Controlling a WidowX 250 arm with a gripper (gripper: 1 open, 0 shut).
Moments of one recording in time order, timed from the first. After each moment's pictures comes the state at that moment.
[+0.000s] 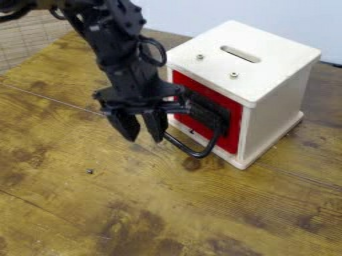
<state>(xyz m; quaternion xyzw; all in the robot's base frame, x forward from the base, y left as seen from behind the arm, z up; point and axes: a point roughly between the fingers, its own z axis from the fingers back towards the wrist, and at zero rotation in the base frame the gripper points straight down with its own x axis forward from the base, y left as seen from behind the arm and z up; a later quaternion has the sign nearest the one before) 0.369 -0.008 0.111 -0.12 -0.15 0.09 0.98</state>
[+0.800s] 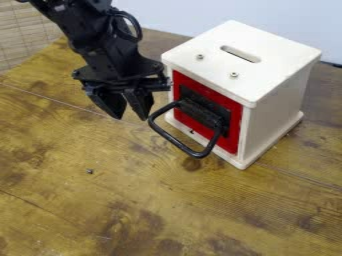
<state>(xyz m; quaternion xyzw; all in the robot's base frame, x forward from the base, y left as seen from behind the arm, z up) 0.370 0.003 0.128 -0.11 -0.21 0.08 0.97</state>
